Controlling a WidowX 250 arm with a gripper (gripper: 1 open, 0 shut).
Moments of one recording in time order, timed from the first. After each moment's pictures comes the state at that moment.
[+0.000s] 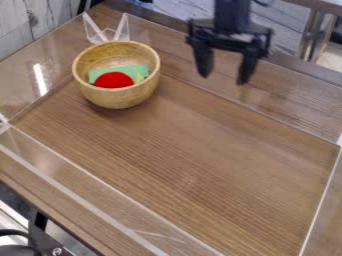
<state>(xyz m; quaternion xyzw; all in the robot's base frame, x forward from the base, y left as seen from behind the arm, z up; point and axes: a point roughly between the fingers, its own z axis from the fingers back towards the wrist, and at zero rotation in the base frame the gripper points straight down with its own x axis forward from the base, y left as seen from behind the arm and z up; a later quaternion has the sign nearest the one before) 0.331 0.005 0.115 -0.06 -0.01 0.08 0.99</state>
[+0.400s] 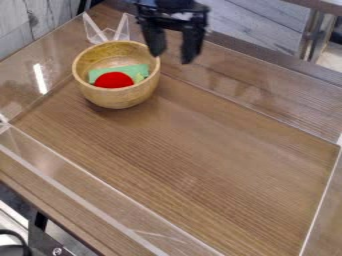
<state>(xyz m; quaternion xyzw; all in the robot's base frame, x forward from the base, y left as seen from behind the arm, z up) 0.312 0.081 0.116 -0.07 -0.01 0.03 1.00</state>
